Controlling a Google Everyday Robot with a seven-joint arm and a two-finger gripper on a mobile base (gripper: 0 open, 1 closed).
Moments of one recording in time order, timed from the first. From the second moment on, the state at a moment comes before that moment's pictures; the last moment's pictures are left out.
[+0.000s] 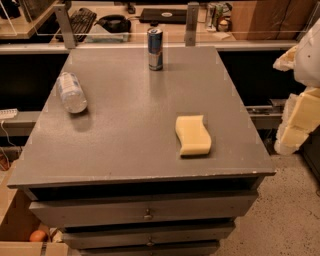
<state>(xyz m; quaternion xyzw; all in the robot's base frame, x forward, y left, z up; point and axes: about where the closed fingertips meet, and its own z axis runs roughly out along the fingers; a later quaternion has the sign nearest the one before) 0.438 -0.217 0.977 -0.60 0.78 -0.03 0.16</state>
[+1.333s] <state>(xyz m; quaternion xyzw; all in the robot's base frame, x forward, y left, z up) 0.488 -0.156 0.883 -0.58 0.78 0.06 0.22</state>
